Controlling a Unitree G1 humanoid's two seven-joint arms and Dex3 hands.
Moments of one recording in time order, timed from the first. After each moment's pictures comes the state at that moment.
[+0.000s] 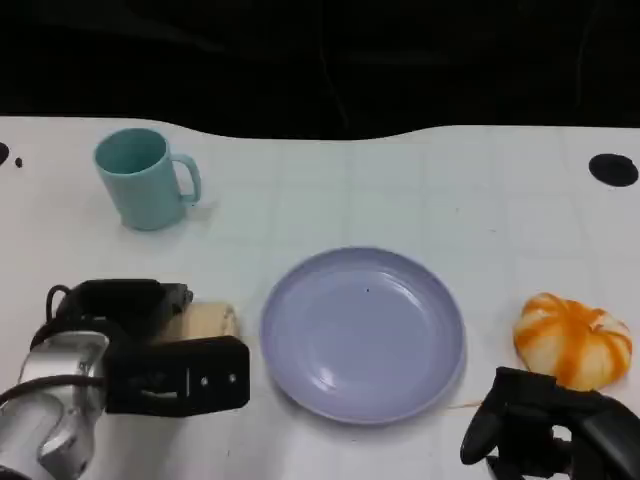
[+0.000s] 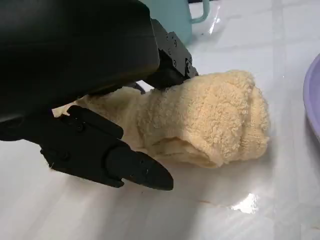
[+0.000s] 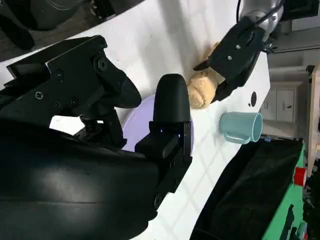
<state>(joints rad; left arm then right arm) -0.38 0.40 -0.41 0.44 0.83 0.14 -0.15 0.46 -0.26 0.10 -0.73 0.11 0.34 0.28</state>
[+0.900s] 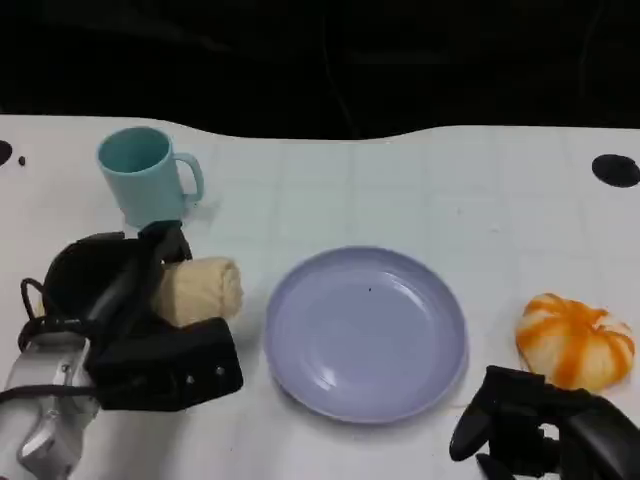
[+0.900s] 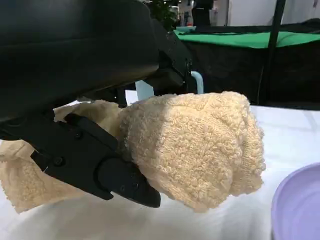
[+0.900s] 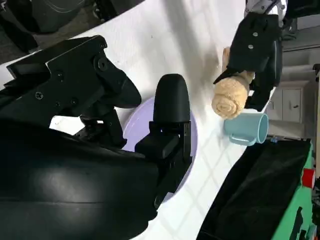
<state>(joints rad) -0.35 0.40 -0.33 0.38 0.75 0.02 0.18 0.43 -0.25 0.14 -0.74 0.09 0.40 0.25</state>
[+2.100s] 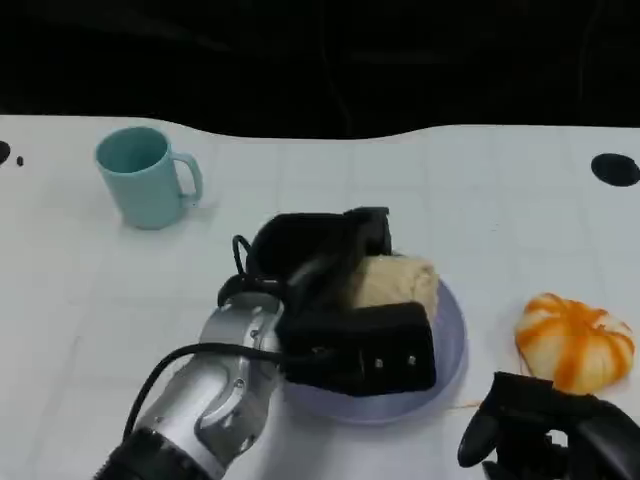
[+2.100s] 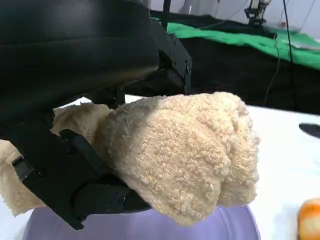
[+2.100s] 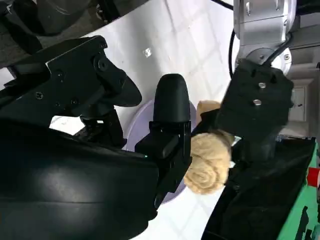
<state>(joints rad) -0.51 0.07 -0.55 0.29 0.78 0.17 -0.01 0.46 -0.26 0.11 -0.74 0.10 0.40 0.27</state>
